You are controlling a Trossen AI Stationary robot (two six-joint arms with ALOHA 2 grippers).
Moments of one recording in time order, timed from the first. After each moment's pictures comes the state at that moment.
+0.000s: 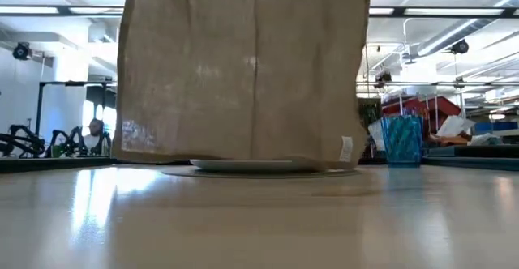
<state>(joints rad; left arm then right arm) -0.24 1.24 2.09 -1.52 -0.78 -0.19 0.27 1.61 2.26 -1.57 0.96 0.21</state>
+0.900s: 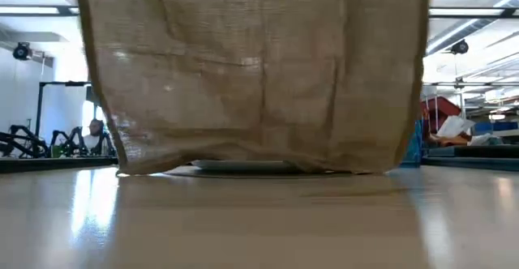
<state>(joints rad) -0.90 1.36 1.85 -1.53 -0.61 -0.89 0.64 1.61 2.04 -1.57 0.67 0.78</state>
